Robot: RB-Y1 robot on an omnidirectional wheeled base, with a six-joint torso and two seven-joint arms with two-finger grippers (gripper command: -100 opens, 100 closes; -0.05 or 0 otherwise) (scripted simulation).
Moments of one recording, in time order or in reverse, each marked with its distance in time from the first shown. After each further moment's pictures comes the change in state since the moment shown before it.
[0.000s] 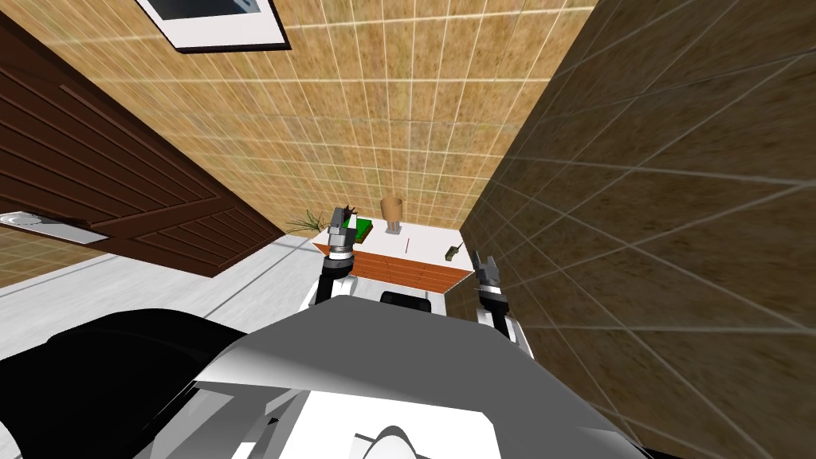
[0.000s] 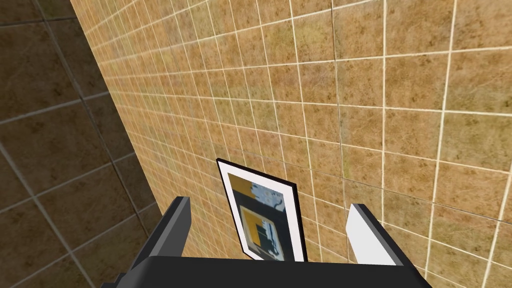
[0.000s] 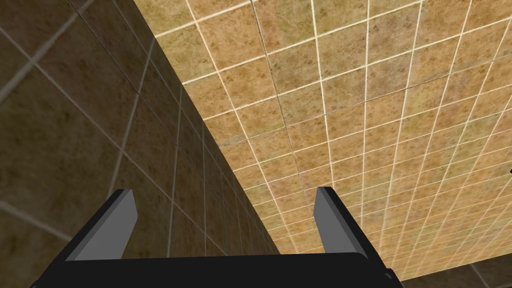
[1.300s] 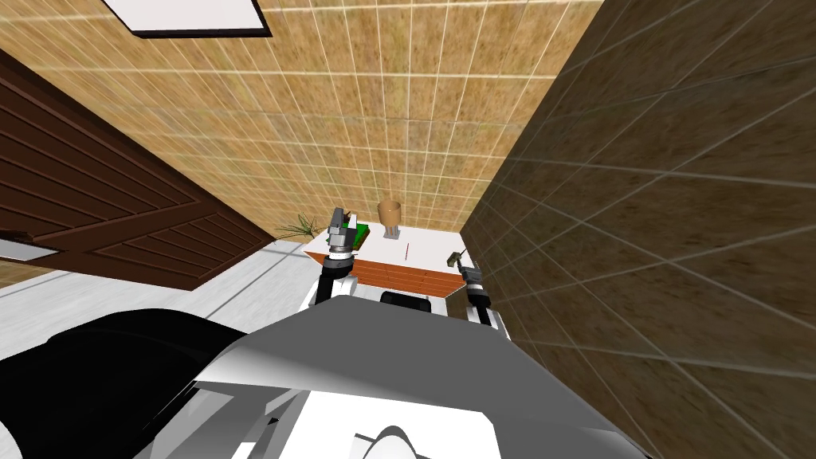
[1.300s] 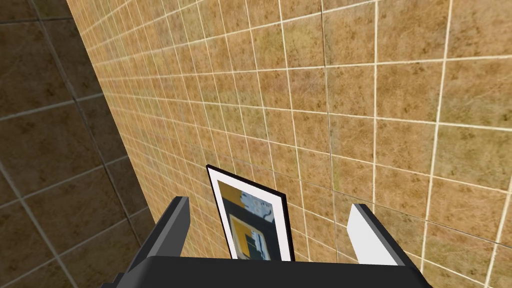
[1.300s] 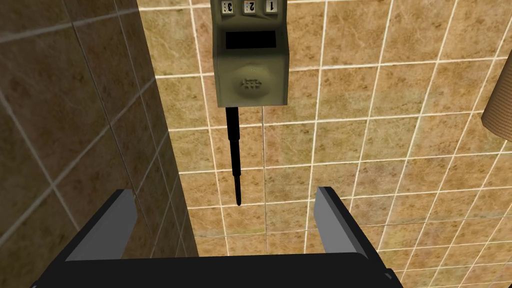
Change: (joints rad) left arm 0.000 0.000 0.000 0.000 0.000 0.000 0.000; right arm -0.149 0.024 -0.019 0.342 0.200 0.015 0.201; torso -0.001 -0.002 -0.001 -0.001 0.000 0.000
